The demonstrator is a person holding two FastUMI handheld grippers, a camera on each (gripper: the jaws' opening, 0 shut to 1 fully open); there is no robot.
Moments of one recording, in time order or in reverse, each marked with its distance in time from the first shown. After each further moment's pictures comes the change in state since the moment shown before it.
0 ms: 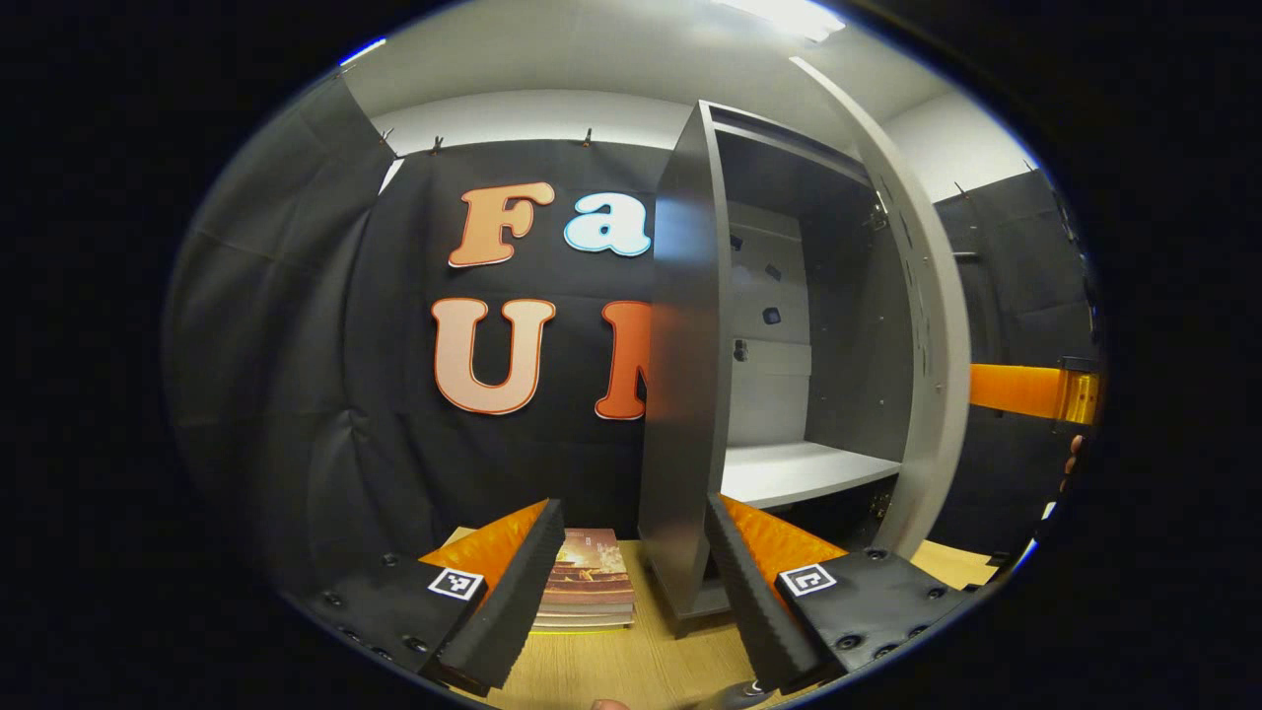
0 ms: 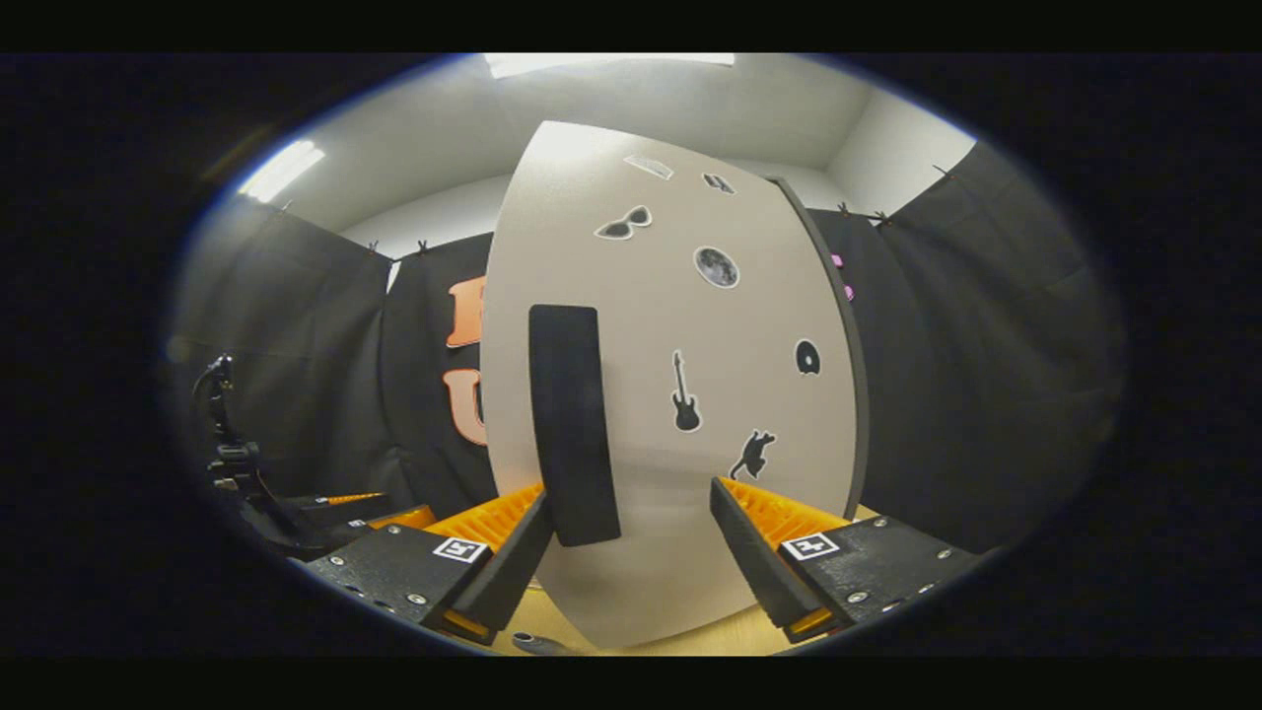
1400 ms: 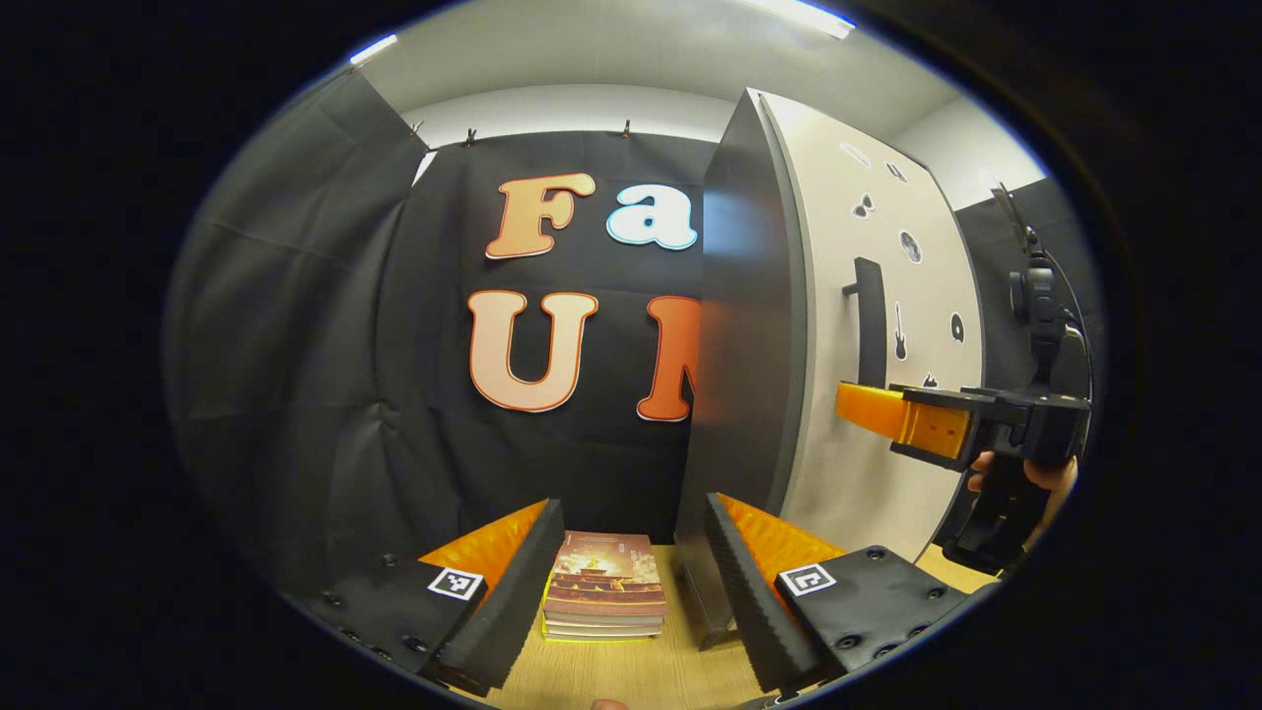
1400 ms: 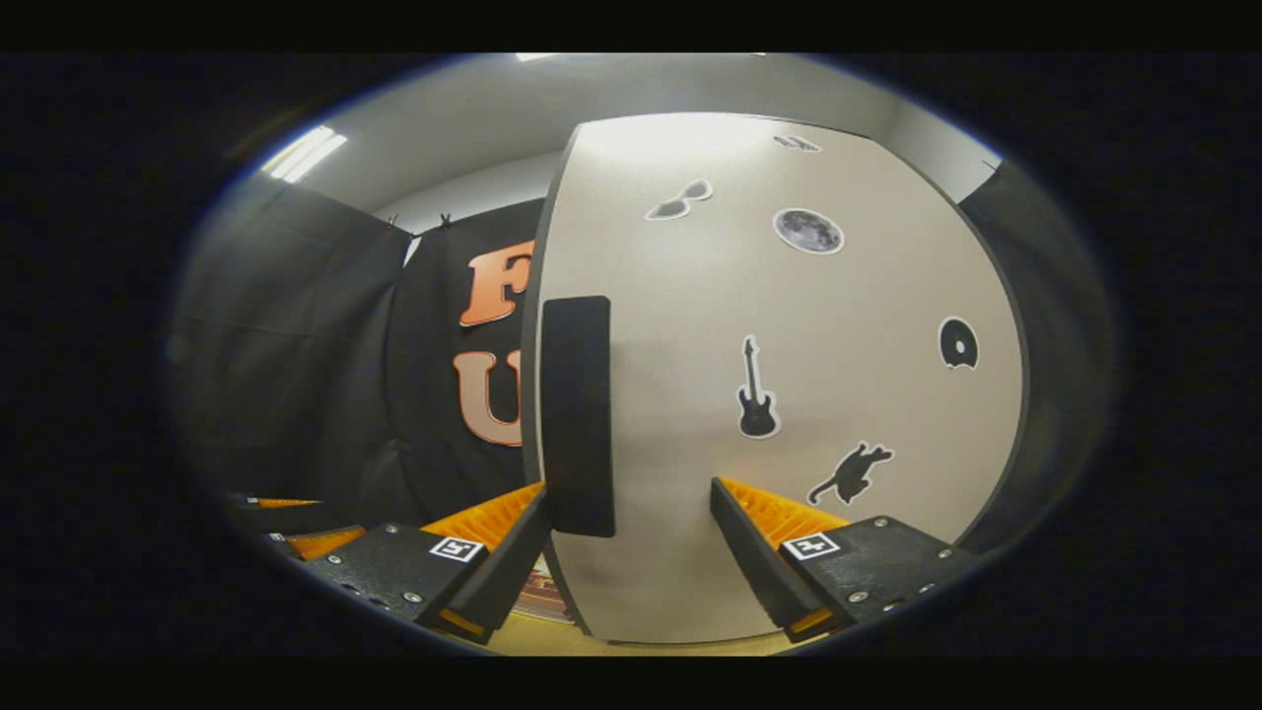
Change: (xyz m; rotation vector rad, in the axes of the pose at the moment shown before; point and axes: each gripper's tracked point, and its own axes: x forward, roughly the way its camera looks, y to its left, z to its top) left arm 0.030 0.033 0.002 -0.012 0.009 0.134; right arm 0.100 0.033 -0.021 -0.045 0.038 0.095
